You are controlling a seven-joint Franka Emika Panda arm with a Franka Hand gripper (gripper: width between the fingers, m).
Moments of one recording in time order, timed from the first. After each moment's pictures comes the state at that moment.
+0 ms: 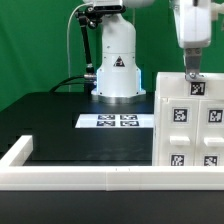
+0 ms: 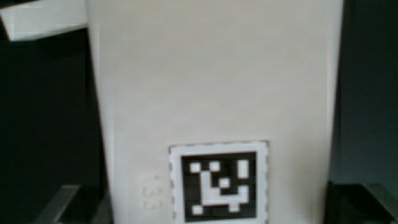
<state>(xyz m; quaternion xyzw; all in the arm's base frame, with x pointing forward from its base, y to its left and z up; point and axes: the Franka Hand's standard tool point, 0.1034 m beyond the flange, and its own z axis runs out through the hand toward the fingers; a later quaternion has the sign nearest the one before) 0.612 0.077 0.160 -0.58 0.81 0.00 0.05</state>
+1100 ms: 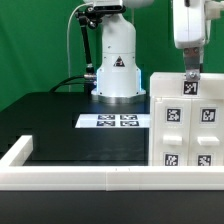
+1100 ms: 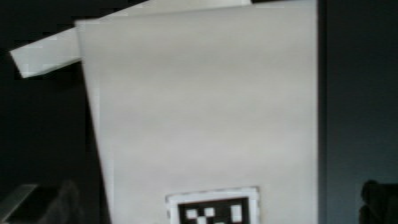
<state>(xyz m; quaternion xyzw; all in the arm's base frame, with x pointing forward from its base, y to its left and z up) 0.612 0.083 0.160 -0.59 0.81 0.01 0.06</state>
